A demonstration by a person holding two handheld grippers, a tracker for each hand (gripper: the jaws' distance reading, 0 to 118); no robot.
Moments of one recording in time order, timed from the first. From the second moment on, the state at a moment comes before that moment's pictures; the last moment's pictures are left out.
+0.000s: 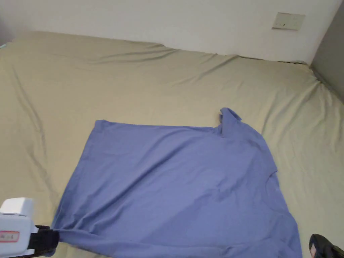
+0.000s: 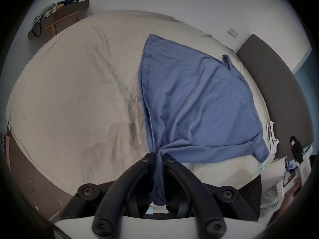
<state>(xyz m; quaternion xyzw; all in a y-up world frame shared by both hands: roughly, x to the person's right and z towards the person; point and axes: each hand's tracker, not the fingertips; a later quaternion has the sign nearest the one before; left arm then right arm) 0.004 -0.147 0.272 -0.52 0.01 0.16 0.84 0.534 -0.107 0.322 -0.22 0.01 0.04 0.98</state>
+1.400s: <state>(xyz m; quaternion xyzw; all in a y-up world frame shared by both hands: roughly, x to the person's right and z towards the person) -0.002 -0.134 0.318 -0.46 0.04 0.18 0.87 0.586 -0.137 0.317 -0.31 0.01 -0.05 0.95</state>
